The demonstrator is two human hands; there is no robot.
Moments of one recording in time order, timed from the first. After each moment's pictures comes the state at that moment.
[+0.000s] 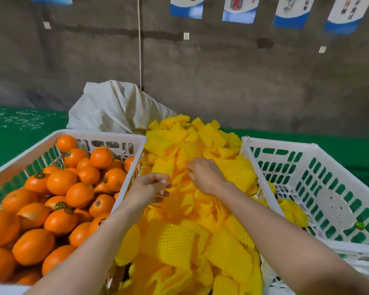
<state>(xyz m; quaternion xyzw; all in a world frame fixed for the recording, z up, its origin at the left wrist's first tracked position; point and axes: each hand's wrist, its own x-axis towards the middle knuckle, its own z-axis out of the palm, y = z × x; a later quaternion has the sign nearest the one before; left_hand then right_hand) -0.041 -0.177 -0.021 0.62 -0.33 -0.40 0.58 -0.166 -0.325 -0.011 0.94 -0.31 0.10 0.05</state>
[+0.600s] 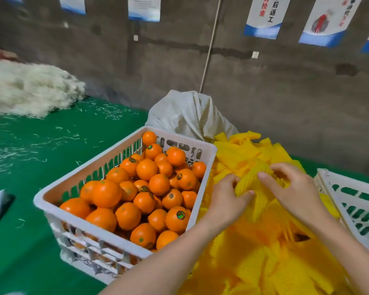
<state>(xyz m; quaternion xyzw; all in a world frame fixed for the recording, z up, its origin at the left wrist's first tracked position) -0.065 -0.143 0.008 0.64 -0.44 -0.15 0.61 -0.176 -0.229 0.061 0.88 -0.25 0.36 -0.17</state>
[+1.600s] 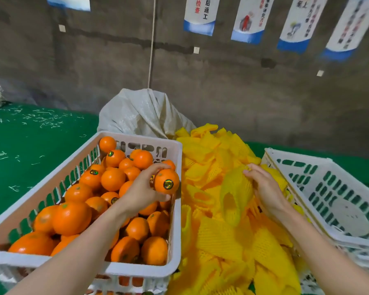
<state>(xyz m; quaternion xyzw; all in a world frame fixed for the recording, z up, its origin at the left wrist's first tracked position) 0.072 -0.087 -0.017 0.59 -0.51 -0.30 0.55 -0.178 -0.205 0.039 0.63 -0.36 0.38 -0.57</state>
